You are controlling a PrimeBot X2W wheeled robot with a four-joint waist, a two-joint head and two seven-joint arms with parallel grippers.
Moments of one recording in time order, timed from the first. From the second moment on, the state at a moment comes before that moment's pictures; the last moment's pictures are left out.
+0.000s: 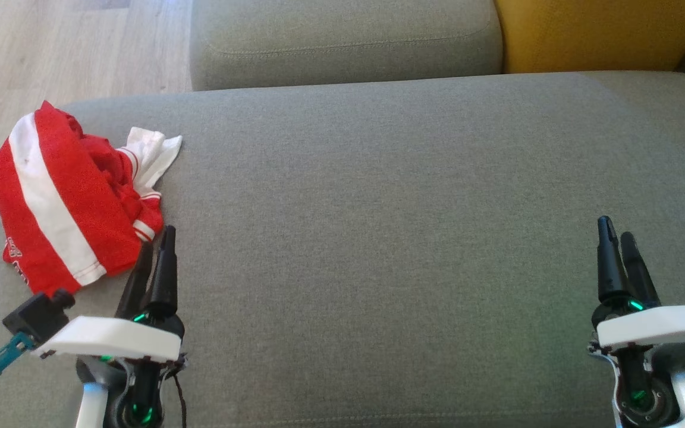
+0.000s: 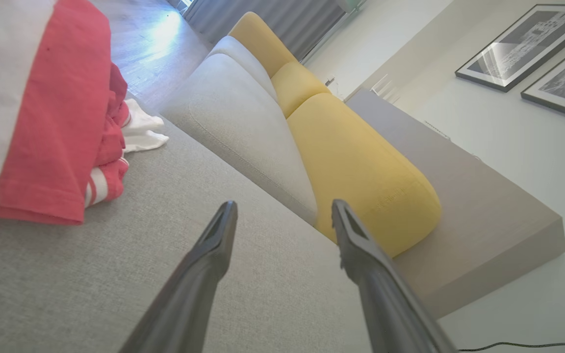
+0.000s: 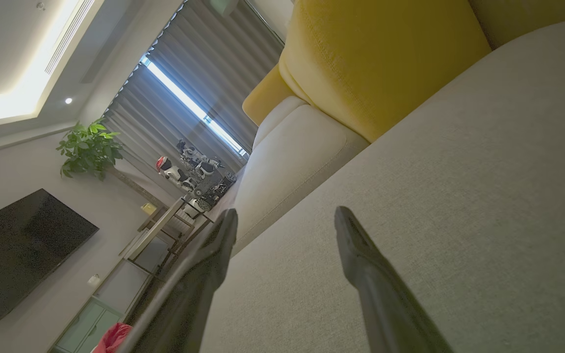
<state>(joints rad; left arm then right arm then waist) -0.05 0.05 -0.06 0.16 -0.86 -0.12 -0.06 -0.03 -0.10 -0.01 0.16 0.86 0.13 -0.02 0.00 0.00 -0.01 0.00</state>
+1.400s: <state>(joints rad) -0.04 0.09 -0.12 0.19 -0.36 -0.06 -0.18 -0.03 -0.11 0.06 0.20 0.38 0.13 -0.07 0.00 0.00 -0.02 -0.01</state>
